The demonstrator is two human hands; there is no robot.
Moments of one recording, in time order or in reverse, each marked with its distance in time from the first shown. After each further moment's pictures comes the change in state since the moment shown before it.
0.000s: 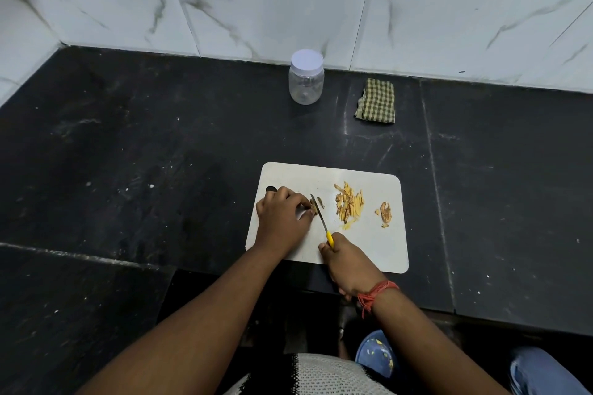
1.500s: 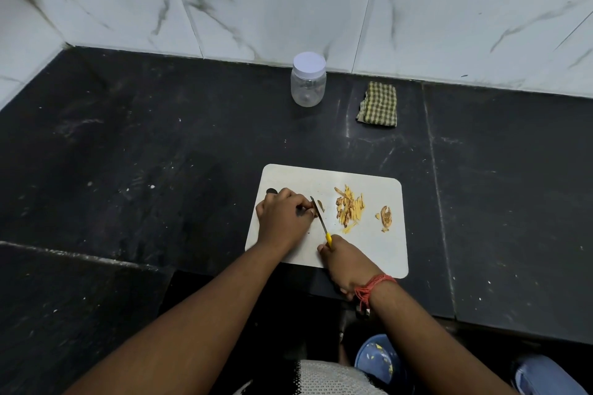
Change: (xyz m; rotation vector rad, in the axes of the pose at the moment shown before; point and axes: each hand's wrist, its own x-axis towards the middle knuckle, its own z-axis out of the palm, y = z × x) left_hand 0.007 0.008 -0.003 -0.039 -0.041 -0.097; right_hand 0.015 0.000 -0.004 -0.118 -0.044 0.018
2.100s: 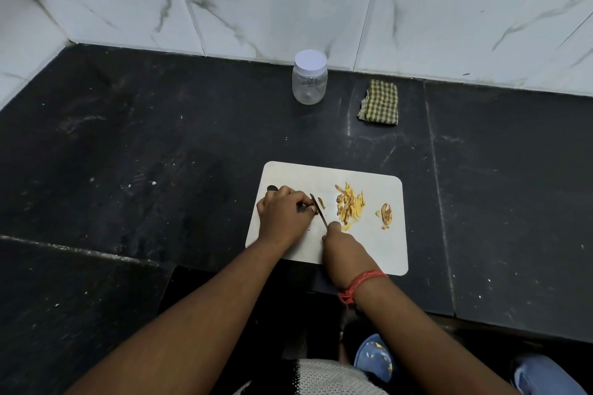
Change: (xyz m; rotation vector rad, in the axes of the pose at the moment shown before) left_hand -0.001 0.001 -0.001 -0.009 -0.010 -0.036; right_hand 0.005 -0.003 0.010 -0.314 0.209 -0.100
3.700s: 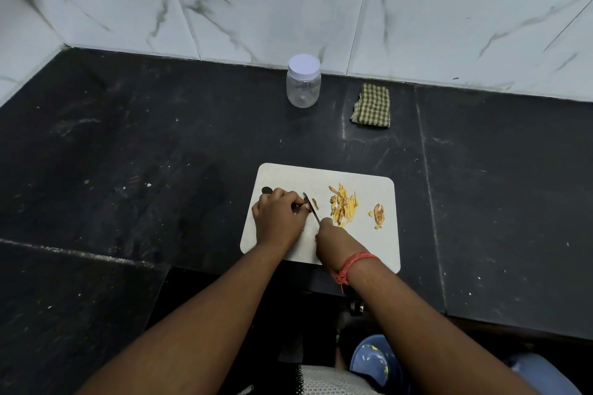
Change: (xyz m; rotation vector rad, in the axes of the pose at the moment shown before) left_hand -0.005 0.004 0.009 0.009 0.108 -0.028; right_hand 0.020 -0.002 -0.003 -0.137 -0.069 0.034
